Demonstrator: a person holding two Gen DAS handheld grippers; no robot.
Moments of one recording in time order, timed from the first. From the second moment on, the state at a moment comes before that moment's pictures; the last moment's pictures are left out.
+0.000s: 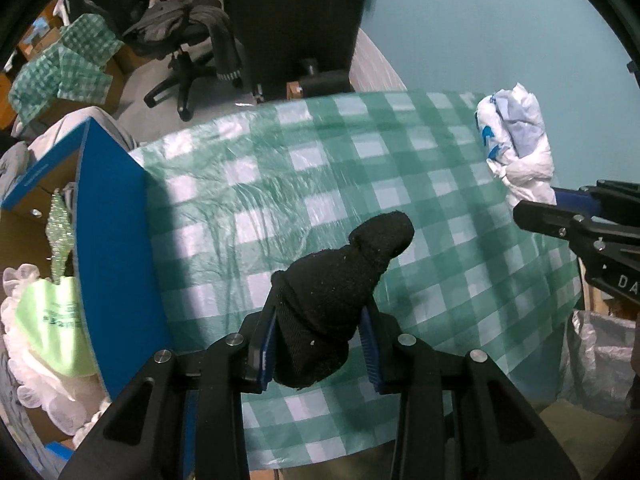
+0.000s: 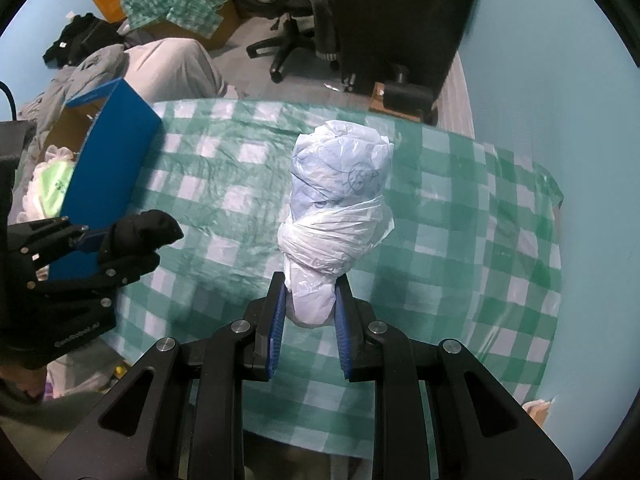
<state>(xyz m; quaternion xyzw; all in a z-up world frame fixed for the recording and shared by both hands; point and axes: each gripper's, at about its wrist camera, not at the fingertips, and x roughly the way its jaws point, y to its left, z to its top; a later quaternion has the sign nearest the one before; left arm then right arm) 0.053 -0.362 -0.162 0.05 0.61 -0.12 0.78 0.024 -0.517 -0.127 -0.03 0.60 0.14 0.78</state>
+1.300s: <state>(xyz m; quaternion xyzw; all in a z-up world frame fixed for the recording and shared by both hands) 0.073 -0.201 -0.094 -0.03 0.57 -0.01 0.82 0.063 -0.370 -0.074 -0.08 0.56 0.25 0.79</state>
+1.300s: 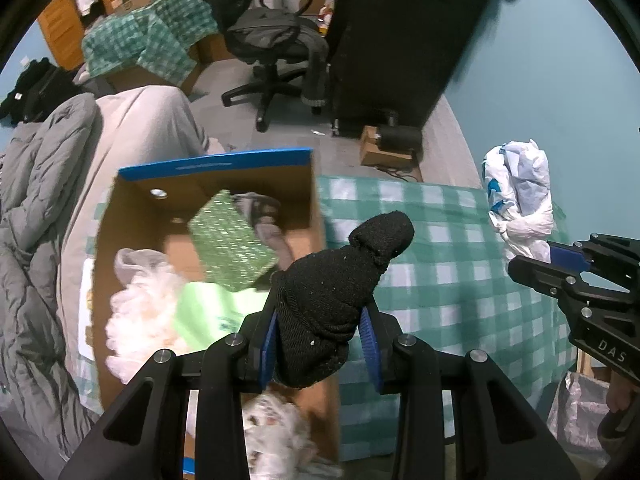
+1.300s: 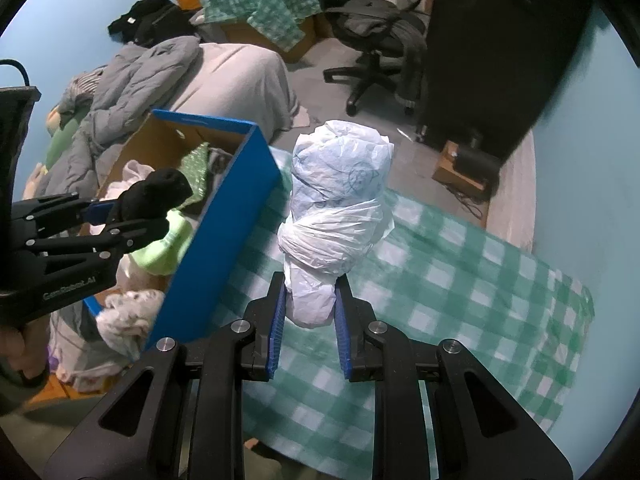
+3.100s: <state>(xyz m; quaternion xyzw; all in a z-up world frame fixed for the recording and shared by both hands) 0.111 -0.083 -0.134 -0.02 0.60 0.05 0.80 0.100 -0.196 -0.112 -0.13 0.59 0.30 0.74</state>
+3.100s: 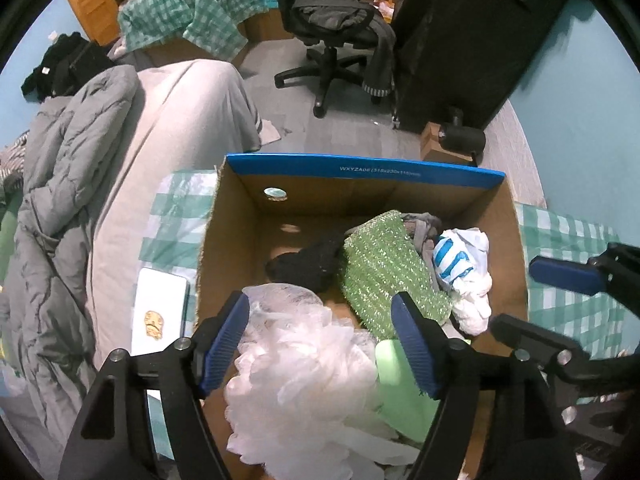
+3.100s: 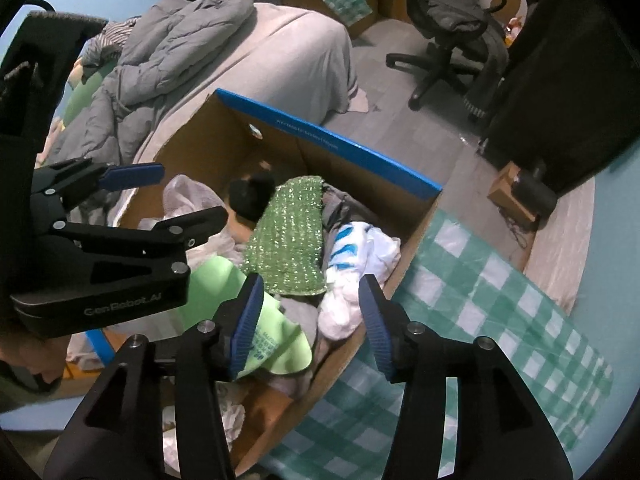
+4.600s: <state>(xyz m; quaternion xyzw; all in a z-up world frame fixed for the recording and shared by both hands) -0.004 -0.146 -0.014 -0.04 0.51 0.06 0.85 0.039 -0.315 0.005 -0.09 0.51 0.23 0.83</state>
